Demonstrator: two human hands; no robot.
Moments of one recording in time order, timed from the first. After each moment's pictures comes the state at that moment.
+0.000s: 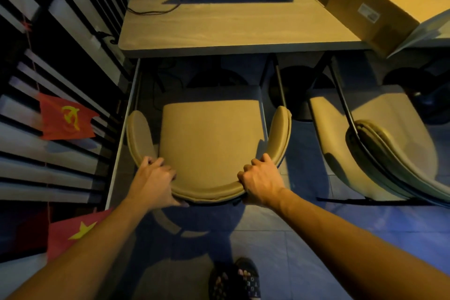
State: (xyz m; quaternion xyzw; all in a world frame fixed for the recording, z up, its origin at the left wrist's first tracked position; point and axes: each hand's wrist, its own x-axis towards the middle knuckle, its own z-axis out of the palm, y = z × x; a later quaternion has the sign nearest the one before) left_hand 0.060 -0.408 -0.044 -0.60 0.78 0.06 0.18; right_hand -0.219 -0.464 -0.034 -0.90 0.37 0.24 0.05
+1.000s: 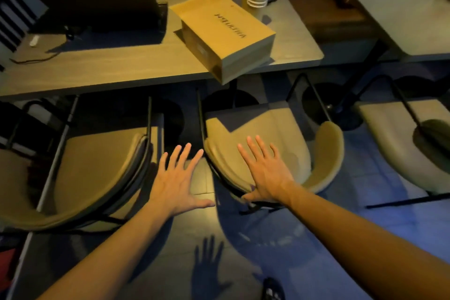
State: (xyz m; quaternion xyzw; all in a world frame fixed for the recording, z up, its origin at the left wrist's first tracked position) left_hand -0.406 -0.471 0.022 -0.62 0.78 0.07 0.05; right_hand -0.667 -0.517 0.025 -0.86 0.49 0.14 0.06
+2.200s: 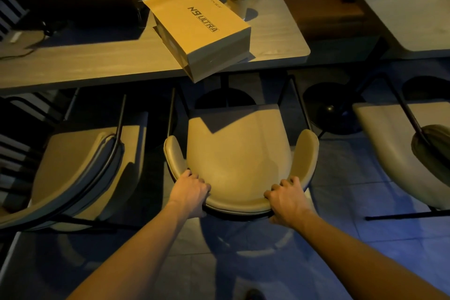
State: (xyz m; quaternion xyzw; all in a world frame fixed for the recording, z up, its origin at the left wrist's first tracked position) left_hand -0.541 -0.508 -0.033 -0.51 0.81 0.05 0.29; right_hand -0.808 -0.512 -0.044 -0.84 0.46 0.28 0.05
